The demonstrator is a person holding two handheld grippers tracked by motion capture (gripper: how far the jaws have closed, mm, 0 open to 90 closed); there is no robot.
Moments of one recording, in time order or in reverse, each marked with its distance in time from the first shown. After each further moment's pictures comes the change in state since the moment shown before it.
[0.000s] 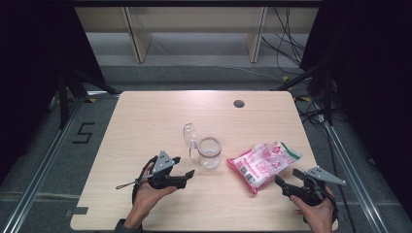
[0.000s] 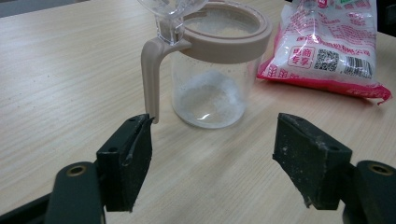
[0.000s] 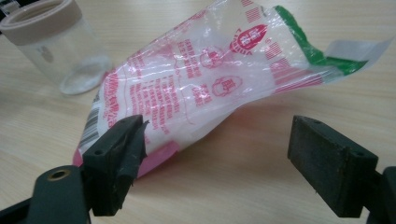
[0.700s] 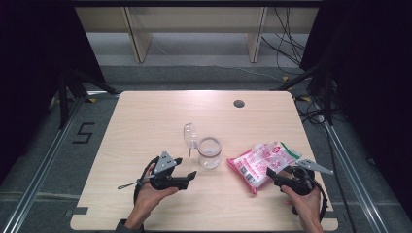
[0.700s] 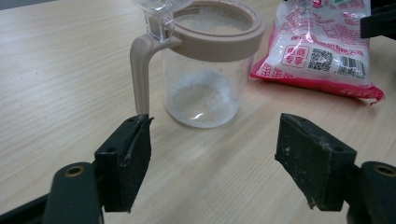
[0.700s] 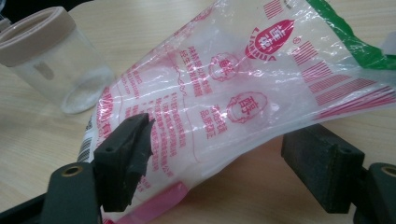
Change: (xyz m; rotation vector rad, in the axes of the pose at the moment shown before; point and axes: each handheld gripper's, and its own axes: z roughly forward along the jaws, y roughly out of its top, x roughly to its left) left arm -0.002 0.000 0.003 0.011 -0.020 0.016; right arm 0.002 0.007 0.035 0.016 0.040 0.124
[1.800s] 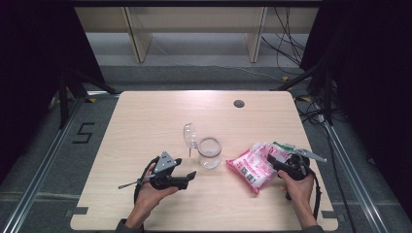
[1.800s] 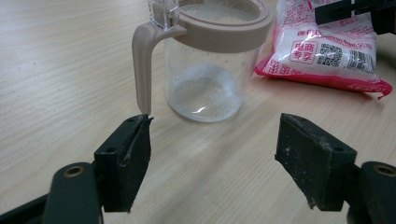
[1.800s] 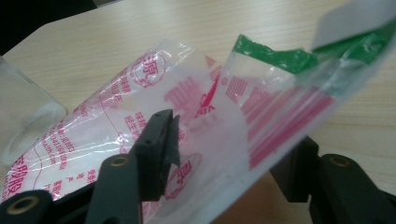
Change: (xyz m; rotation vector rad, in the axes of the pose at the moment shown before) left arm 0.002 -0.003 0.003 0.009 0.005 -0.038; right arm -0.022 0.017 0.041 -0.052 -0.067 0.072
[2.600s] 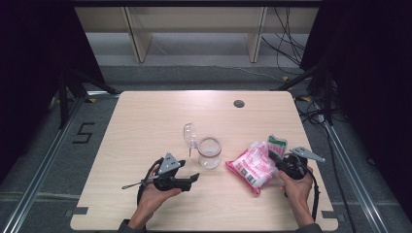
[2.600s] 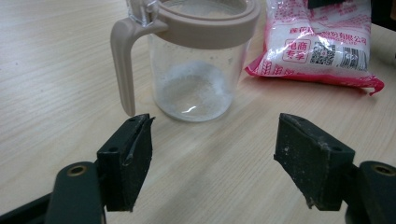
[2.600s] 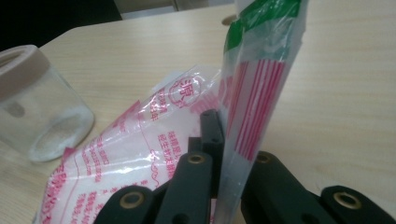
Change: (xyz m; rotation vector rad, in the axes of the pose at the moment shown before) left arm -0.010 0.000 0.008 0.018 -0.021 0.018; right arm 0.012 0.007 -0.004 -0.069 0.058 -0.151
